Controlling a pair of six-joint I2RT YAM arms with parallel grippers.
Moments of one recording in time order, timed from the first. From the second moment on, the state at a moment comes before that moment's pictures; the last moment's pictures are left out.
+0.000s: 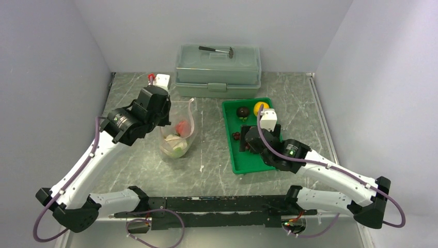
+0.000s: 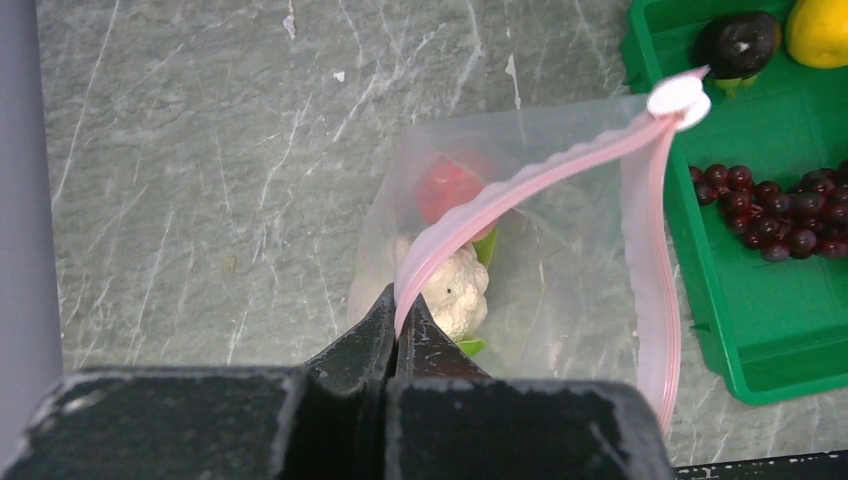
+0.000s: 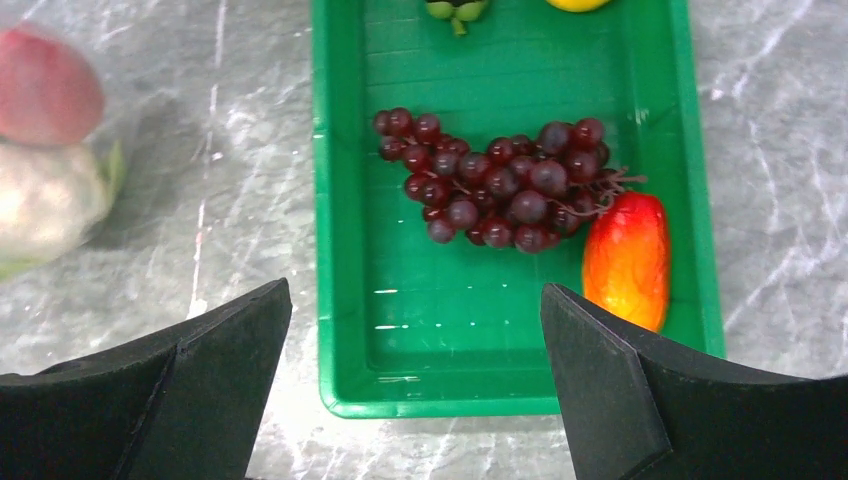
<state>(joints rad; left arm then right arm) -0.66 1.15 1.46 -1.02 -0.44 -0.34 1.02 0.98 0.95 -0.77 0.68 0.72</state>
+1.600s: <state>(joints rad) -0.66 1.01 1.27 -0.87 -0.34 -0.27 0.70 1.34 0.81 -0.95 0.63 0.88</state>
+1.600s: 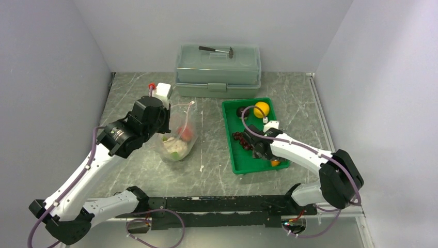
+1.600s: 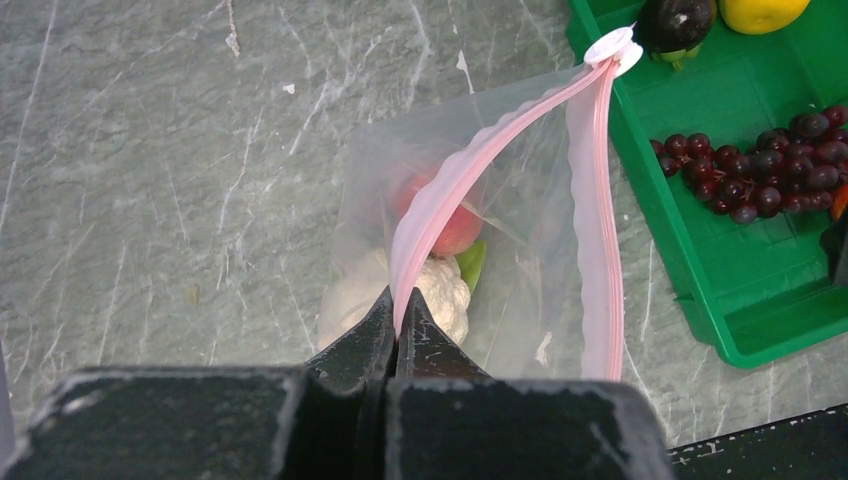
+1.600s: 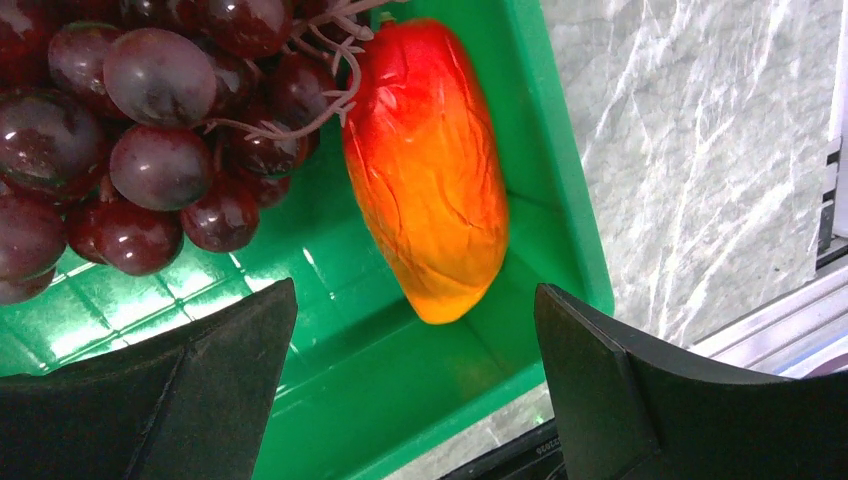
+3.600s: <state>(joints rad) -0.66 1.00 1.23 -0.83 -0.34 -0.27 0.61 1.20 0.83 -0.87 0.60 0.75</state>
